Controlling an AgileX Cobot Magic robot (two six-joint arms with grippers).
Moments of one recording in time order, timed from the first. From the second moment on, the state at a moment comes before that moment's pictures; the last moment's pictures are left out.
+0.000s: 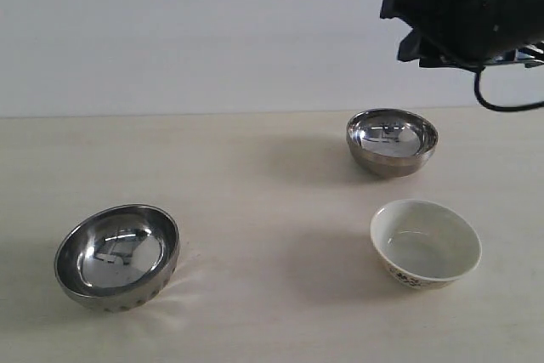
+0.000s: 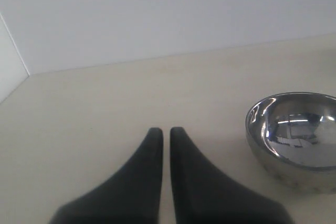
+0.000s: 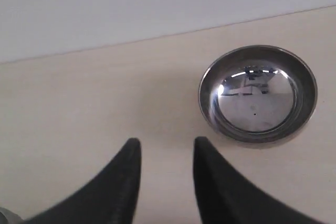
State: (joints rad) left arm 0.05 0.00 0.00 0.05 0.26 0.09; right arm 0.27 1.50 -1.19 0.32 0.42 0.08
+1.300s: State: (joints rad) left arm 0.05 0.00 0.00 0.05 0.26 0.09; right arm 0.12 2.24 -1.67 -0.03 0.55 0.27
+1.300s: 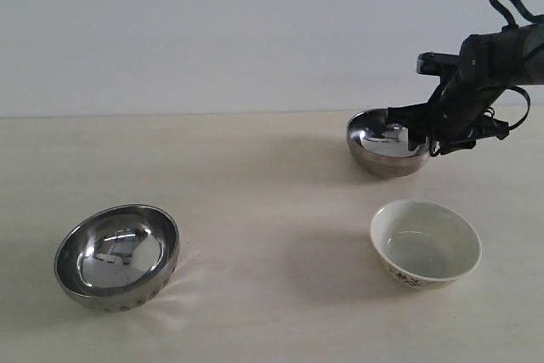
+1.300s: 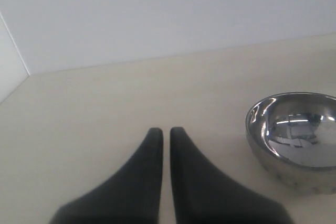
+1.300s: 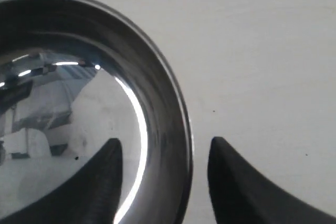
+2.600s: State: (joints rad) left arm 0.05 0.00 0.00 0.05 0.26 0.09; right arm 0.18 1.74 -1.35 0.39 0.65 -0.02
